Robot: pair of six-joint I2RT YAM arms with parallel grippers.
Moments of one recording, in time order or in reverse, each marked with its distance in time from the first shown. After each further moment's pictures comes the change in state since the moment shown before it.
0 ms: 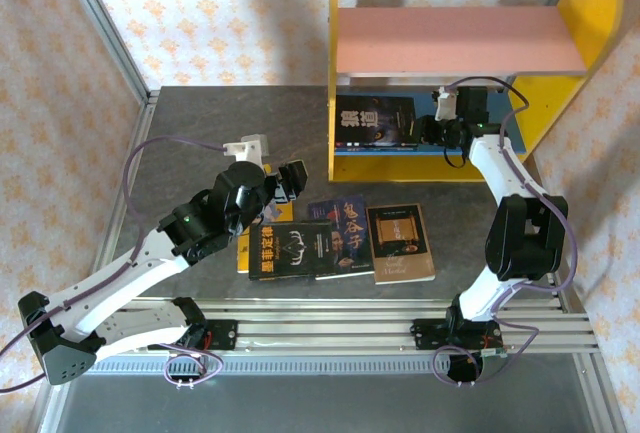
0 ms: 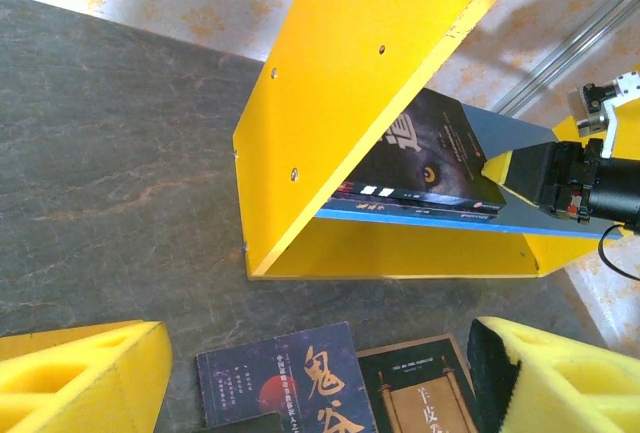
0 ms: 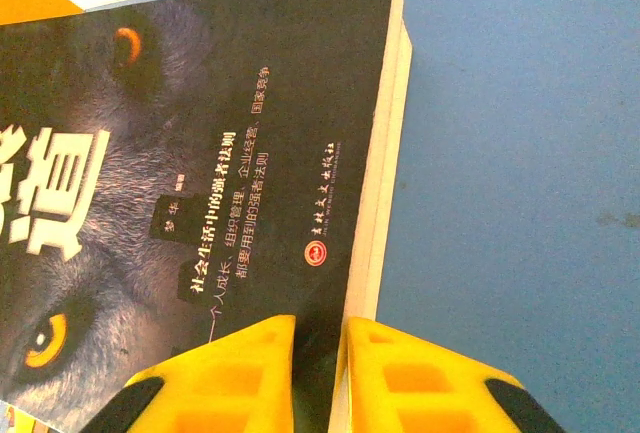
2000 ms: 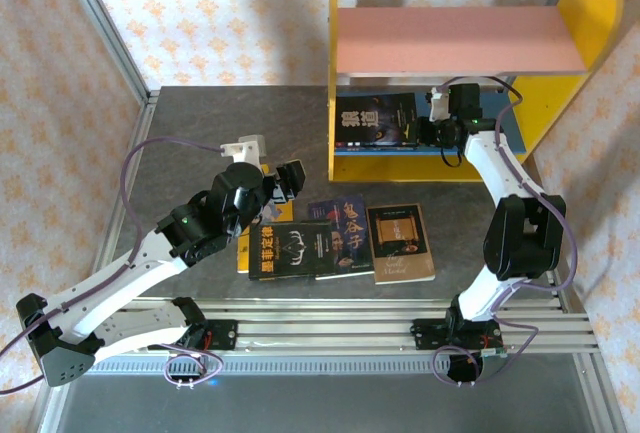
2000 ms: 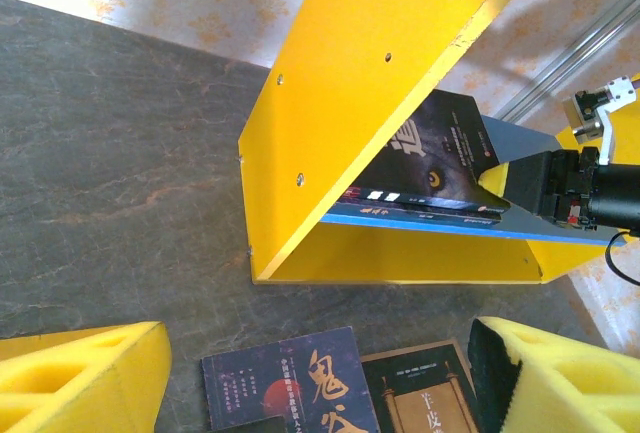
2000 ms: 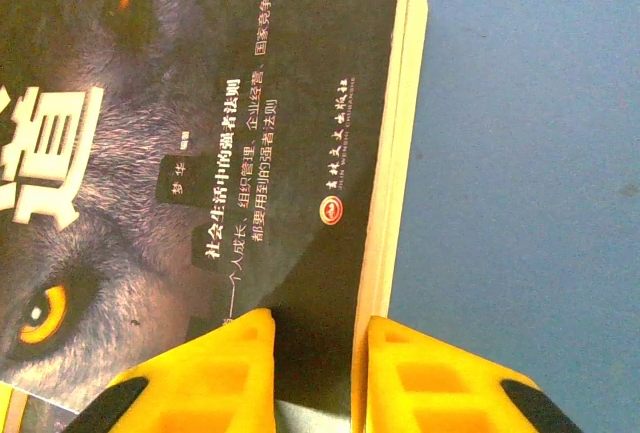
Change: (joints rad) left arm 0.000 -0.013 -0.007 0.000 -0.015 0.000; right arm 0.047 0.006 0.047 -0.099 0.083 -0.036
